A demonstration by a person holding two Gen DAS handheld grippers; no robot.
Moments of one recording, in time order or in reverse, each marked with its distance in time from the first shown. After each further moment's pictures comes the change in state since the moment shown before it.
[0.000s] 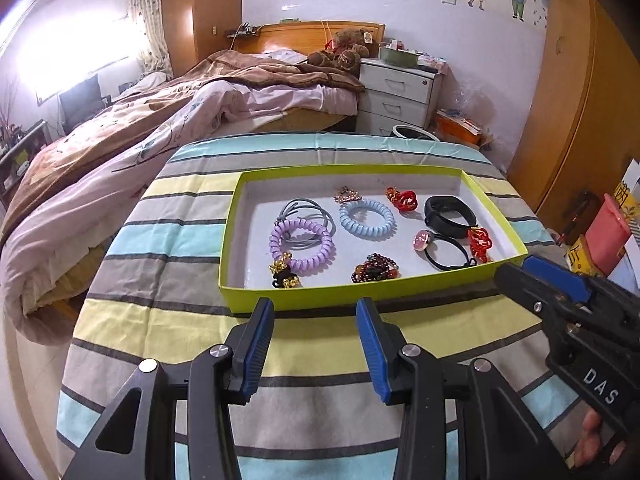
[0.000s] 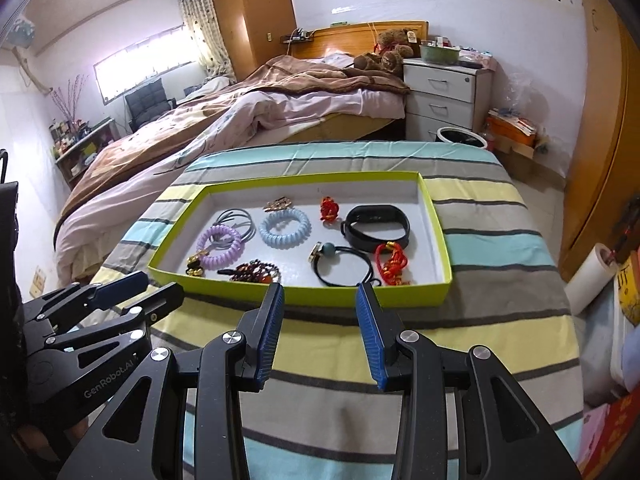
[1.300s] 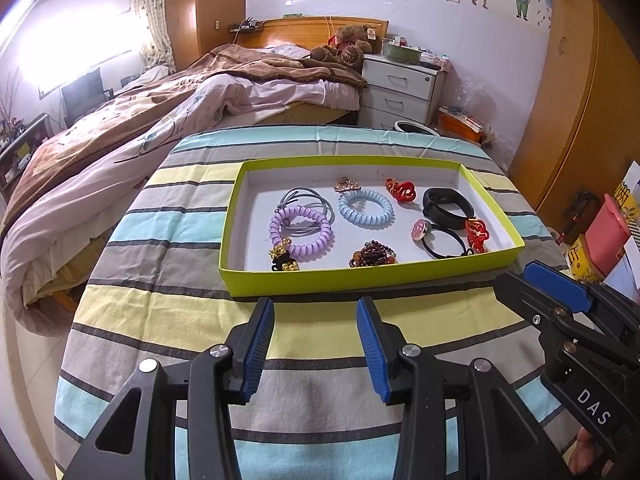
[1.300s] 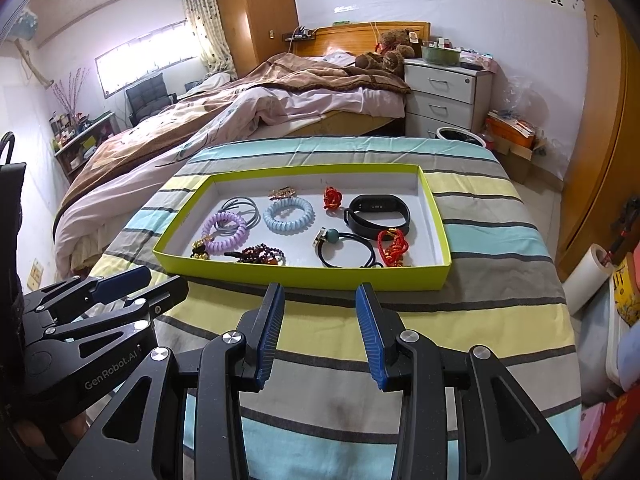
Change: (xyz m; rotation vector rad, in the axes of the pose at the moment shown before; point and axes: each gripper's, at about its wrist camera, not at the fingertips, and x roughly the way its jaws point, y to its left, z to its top) left arm -0.003 -0.001 -0.005 -0.014 0.019 0.004; right arm -0.007 0.007 -0.011 -0.020 0.007 -0.013
